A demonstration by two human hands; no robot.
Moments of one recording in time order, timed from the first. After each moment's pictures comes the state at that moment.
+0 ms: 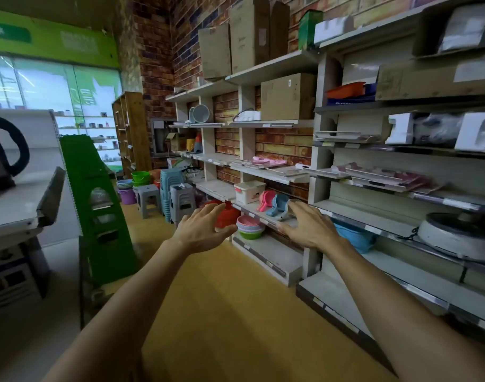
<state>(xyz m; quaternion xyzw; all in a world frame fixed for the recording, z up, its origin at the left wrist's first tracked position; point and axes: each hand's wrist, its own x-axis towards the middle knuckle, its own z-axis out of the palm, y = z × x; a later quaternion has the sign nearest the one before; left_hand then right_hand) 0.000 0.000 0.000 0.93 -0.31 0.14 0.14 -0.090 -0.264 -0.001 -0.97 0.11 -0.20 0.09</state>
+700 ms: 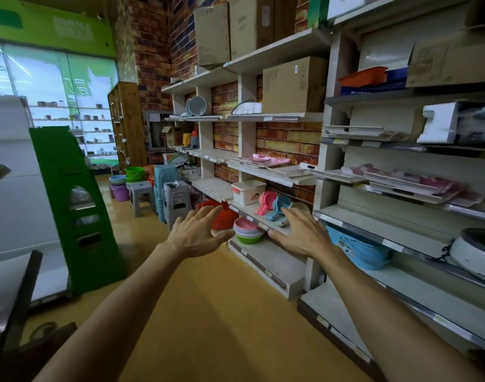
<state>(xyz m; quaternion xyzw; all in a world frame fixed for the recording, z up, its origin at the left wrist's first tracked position) 0.198 -0.097 -0.030 0.94 -0.30 0.14 0.09 0.104 -0.356 -0.032 -0.97 0.10 -0.19 0.07</state>
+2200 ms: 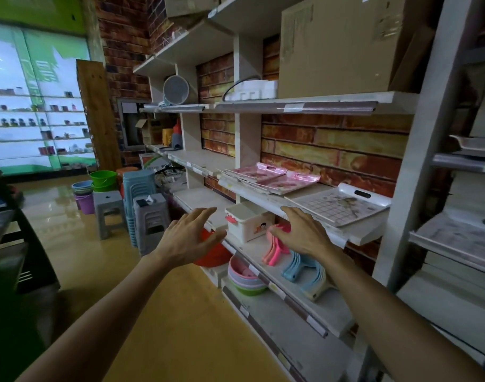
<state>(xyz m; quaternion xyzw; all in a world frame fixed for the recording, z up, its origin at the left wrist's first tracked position) 0.934 -0.358 -0.028 0.92 -0.32 0.14 0.18 0.859 -0.629 -0.030 -0.96 0.09 -0.20 0.16</state>
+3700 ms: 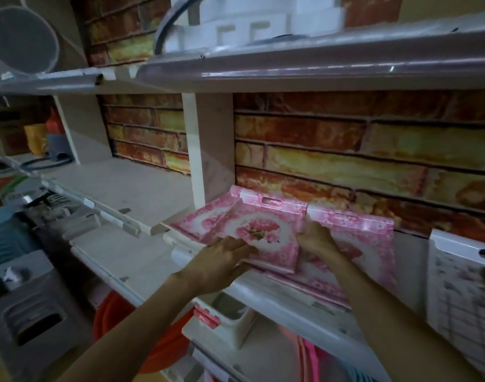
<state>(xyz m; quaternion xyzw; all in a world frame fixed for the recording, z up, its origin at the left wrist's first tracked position) 1.662 -0.657 -0.077 0.71 -0.68 0.16 0.12 1.540 -0.883 -0.068 -0.84 0.43 -0.16 0.30</state>
